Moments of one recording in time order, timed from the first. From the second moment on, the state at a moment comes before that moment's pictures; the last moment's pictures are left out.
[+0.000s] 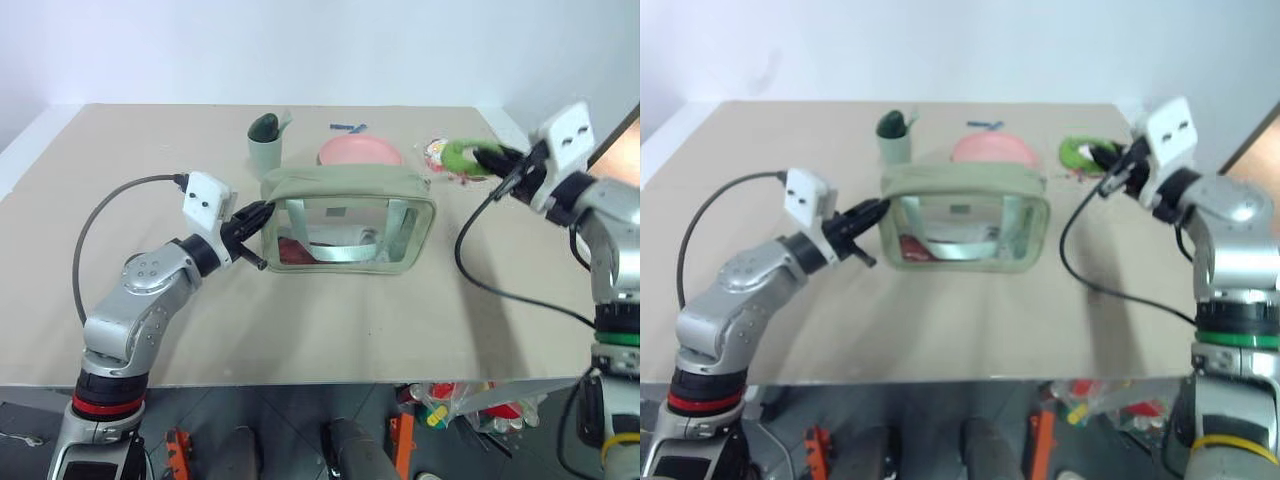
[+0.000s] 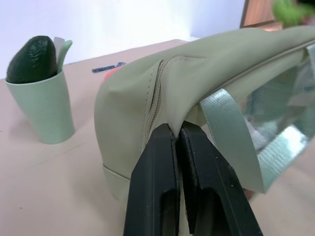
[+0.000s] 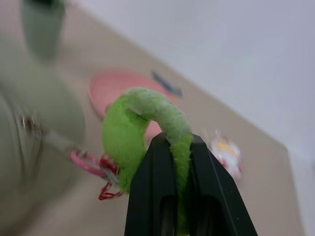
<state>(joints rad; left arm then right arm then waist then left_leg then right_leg) -0.45 0.42 0.03 -0.38 -0.45 0.63 -0.38 -0.61 -0.81 -0.14 0.11 0.14 0.34 0.70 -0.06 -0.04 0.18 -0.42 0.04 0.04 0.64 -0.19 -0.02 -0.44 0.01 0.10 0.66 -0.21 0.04</state>
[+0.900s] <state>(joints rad) -0.44 0.47 0.14 -0.37 -0.54 0.68 -0.49 -0.50 -0.63 -0.24 -0.01 0.37 0.47 0.66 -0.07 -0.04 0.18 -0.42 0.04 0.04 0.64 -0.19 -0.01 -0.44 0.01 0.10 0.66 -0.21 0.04</state>
